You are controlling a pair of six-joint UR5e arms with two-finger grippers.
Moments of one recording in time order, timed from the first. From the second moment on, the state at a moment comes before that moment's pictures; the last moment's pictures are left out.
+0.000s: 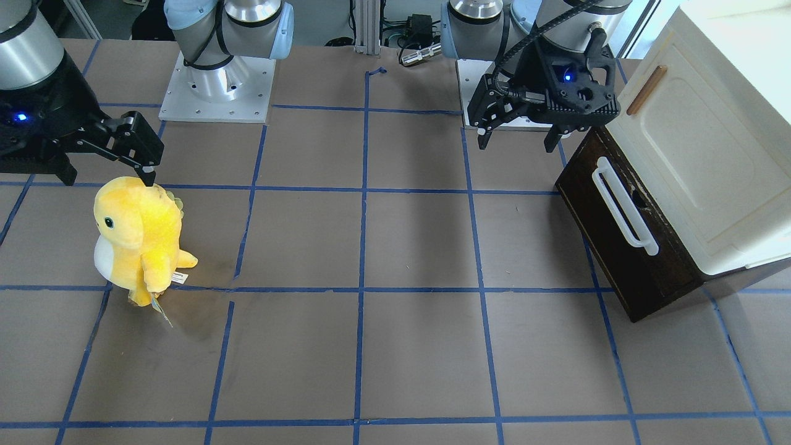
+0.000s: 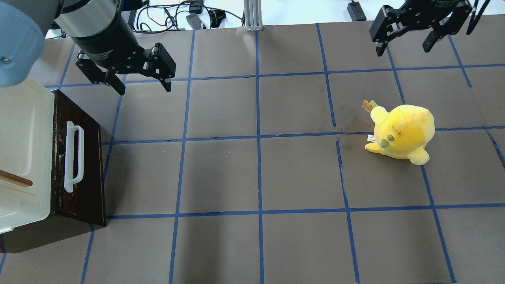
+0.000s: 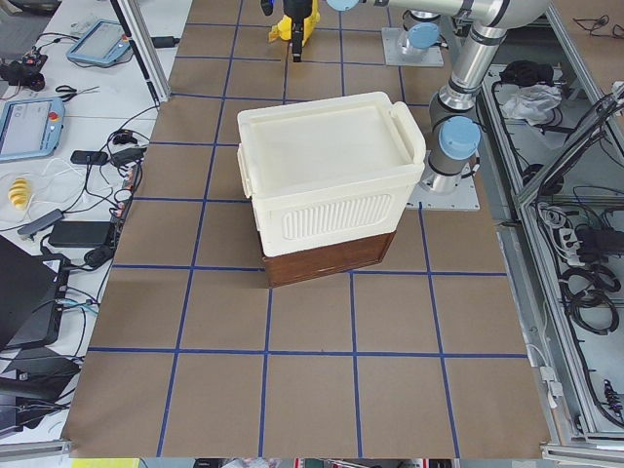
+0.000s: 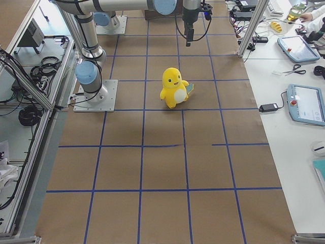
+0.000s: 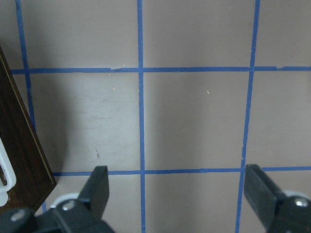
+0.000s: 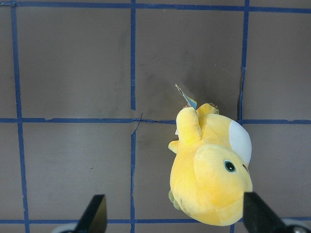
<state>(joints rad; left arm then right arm) -1.63 -1.57 -1.50 -1.62 1.54 -0.07 1.48 -1.46 1.36 -1.50 -1.60 -0.11</state>
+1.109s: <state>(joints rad) -1.76 -1.70 -1.69 -1.59 2.04 -0.25 1.48 -1.46 1.36 -1.50 -1.60 -0.11</state>
